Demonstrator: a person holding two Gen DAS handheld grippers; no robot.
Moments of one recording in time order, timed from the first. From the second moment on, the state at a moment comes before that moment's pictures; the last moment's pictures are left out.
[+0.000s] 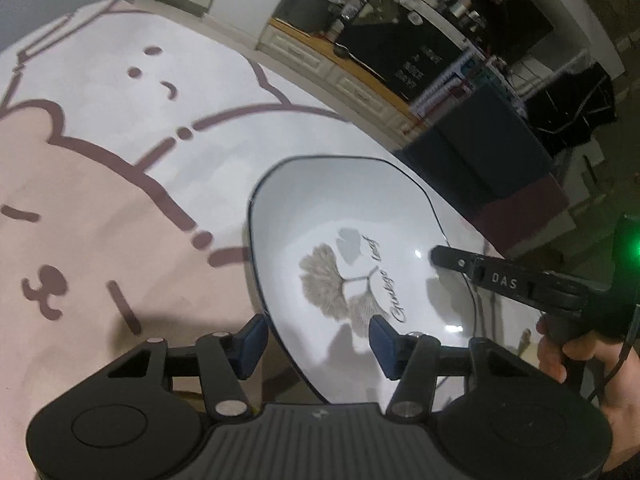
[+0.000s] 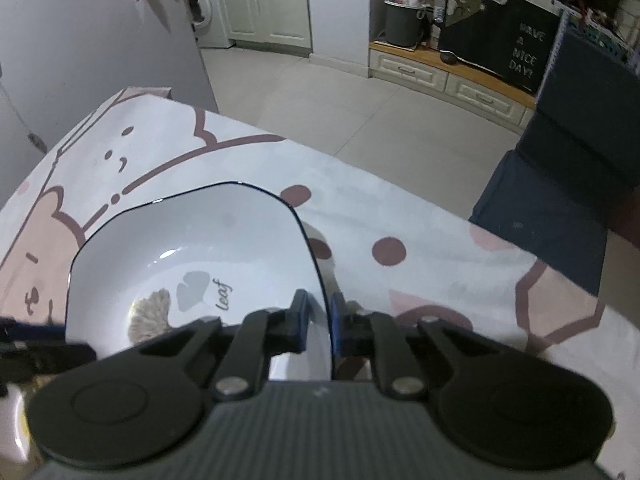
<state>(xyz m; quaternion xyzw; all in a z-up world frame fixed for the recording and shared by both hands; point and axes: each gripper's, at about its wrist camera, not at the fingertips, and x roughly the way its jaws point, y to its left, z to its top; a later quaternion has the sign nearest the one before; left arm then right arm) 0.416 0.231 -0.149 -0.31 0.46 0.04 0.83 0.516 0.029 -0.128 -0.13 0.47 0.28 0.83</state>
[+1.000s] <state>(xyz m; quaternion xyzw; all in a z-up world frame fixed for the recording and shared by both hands) 0.445 0.263 -0.166 -0.24 0.47 0.00 0.85 0.486 -0.018 -0.159 0.02 0.52 0.26 0.81</state>
